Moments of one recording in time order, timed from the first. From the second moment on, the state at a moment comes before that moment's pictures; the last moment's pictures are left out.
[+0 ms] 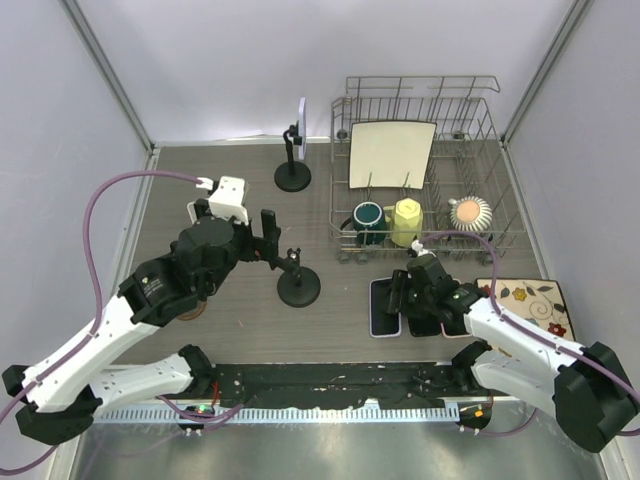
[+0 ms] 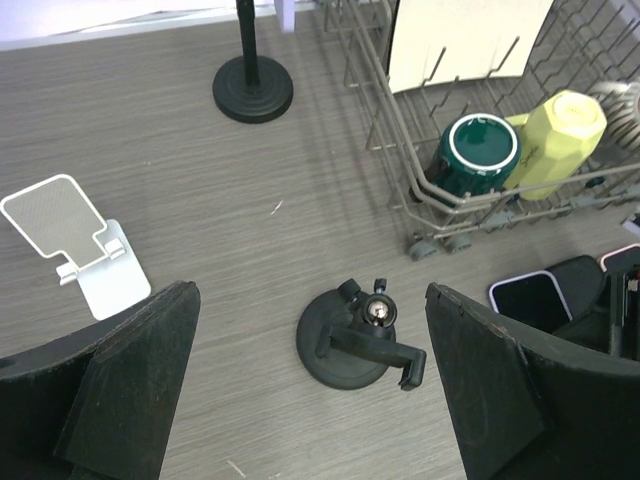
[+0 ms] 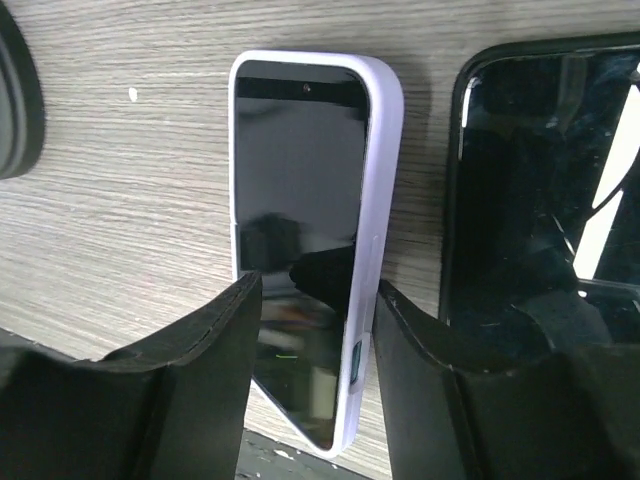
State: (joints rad) left arm -0.91 0.89 1.17 -0.65 -0.57 -0.31; right arm 0.59 0.96 0.41 -0.36 -0.05 0.70
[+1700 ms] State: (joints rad) left arm -0.75 1.19 1.17 -0.90 -0.21 -0.14; right arm 0.59 0.83 0.64 -0.38 0.11 0.44
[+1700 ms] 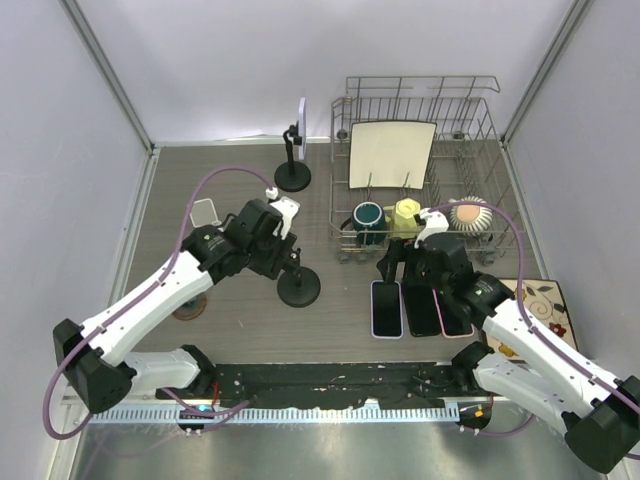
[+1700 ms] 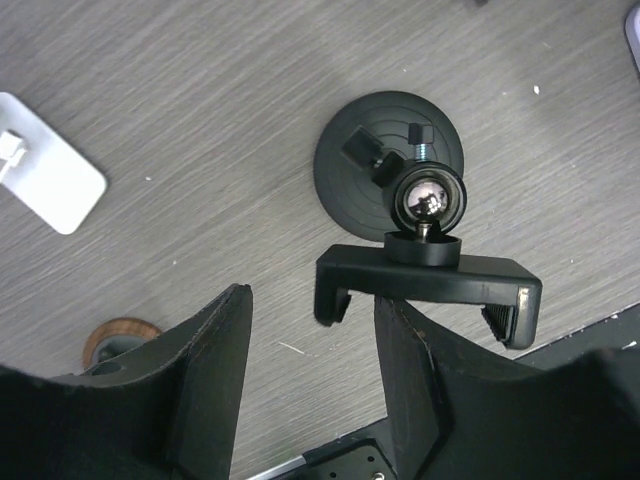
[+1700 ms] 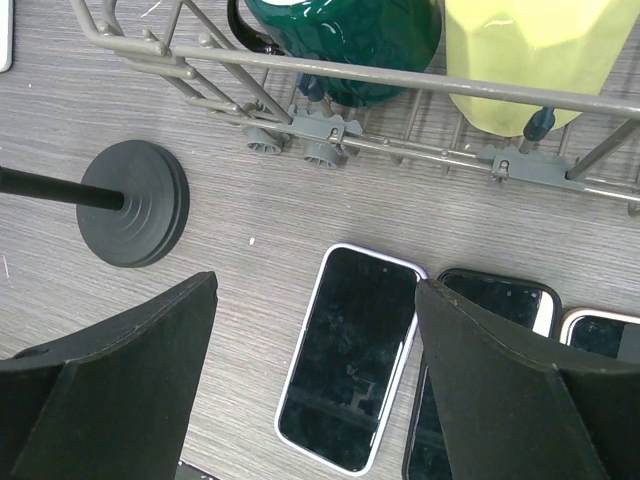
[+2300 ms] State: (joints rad) left arm -0.69 1.29 1.21 -0.88 -0.12 -0.11; right arm 0.59 0.85 0.64 -0.38 0.12 0.39
